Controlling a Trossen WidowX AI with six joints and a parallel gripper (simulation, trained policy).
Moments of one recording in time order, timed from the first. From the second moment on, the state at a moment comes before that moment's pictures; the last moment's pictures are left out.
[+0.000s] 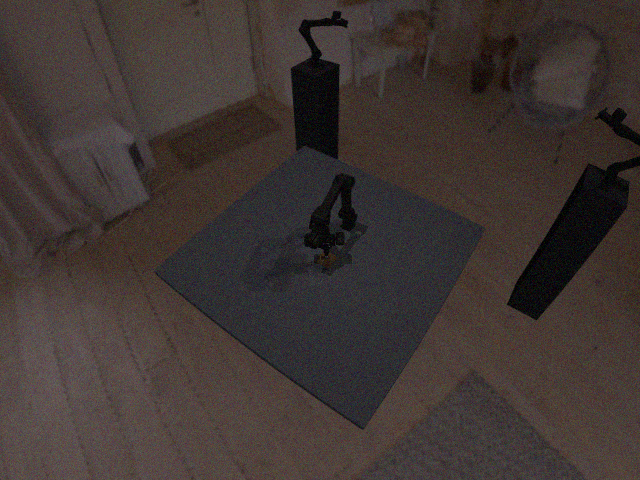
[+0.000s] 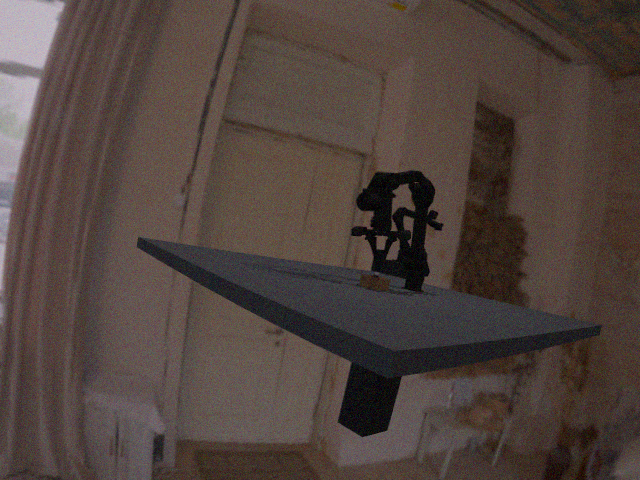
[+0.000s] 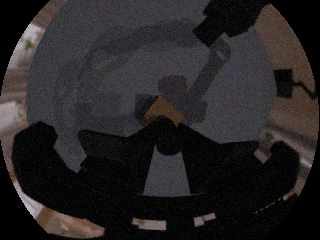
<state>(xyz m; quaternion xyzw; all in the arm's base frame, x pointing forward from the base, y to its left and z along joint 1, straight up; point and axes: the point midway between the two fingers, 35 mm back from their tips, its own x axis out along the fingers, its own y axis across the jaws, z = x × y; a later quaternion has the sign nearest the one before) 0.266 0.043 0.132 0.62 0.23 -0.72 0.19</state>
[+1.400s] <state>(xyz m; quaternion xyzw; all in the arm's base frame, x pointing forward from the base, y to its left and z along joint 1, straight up) 0.266 0.042 0.106 0.62 0.27 -0.70 0.23</state>
